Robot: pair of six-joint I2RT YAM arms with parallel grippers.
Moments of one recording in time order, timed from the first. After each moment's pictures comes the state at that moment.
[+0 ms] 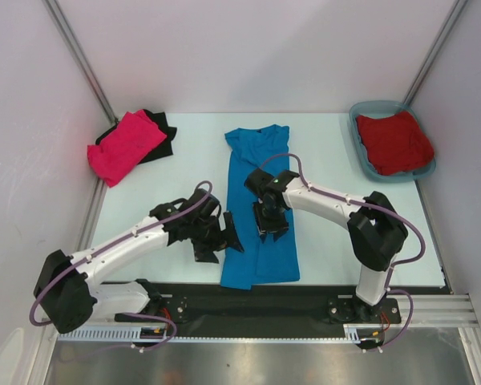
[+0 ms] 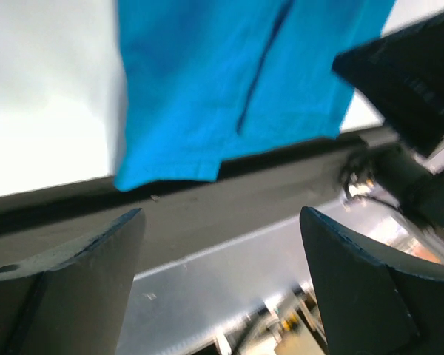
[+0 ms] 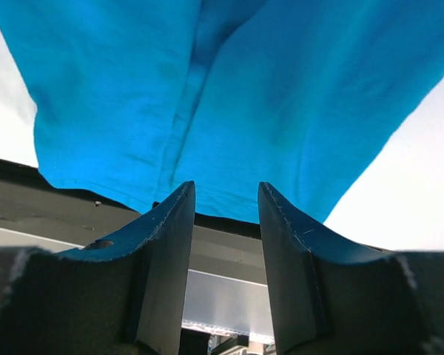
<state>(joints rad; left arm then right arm) -0.76 1.19 0.82 -0.75 0.28 -1.03 0.83 1.81 1.37 -0.97 -0.07 0.61</state>
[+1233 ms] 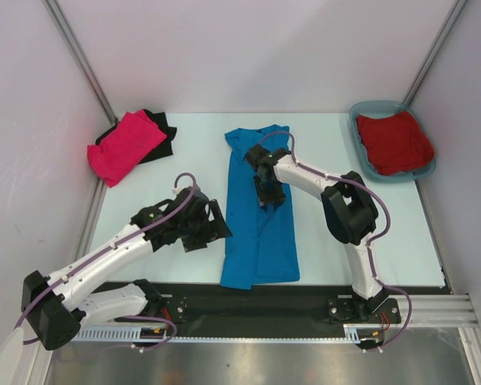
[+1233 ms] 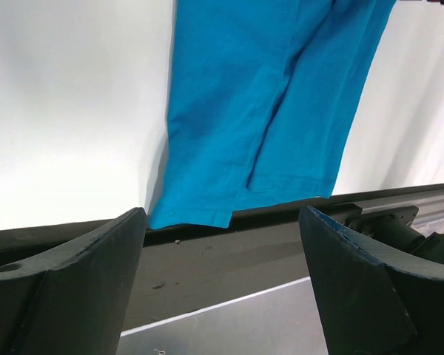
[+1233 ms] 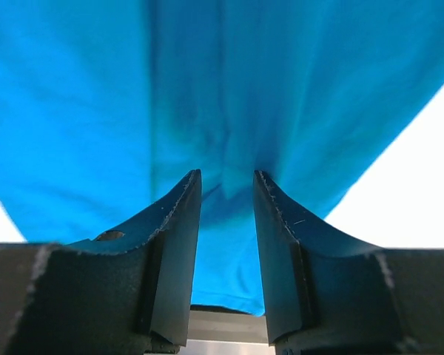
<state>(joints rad) -0.76 1.04 0.86 -0.81 -0.02 -1.04 0.68 2.11 1.68 -0.93 0.09 0.46</state>
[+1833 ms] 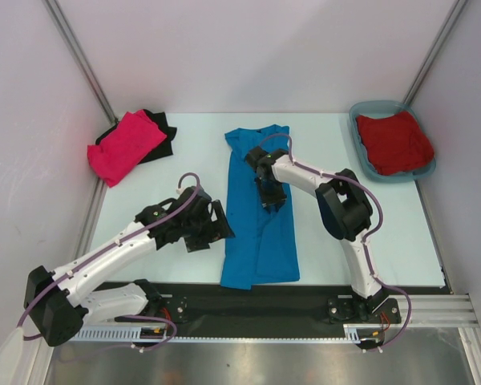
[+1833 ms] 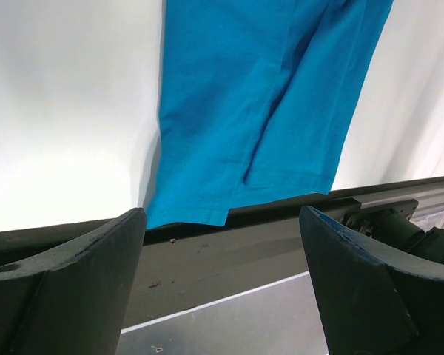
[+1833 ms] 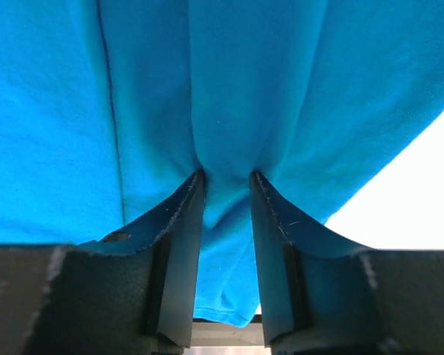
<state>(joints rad) -0.76 1.08 0.86 -0.79 0.01 -1.03 0.66 2.18 1.72 -0.95 0.12 0.41</state>
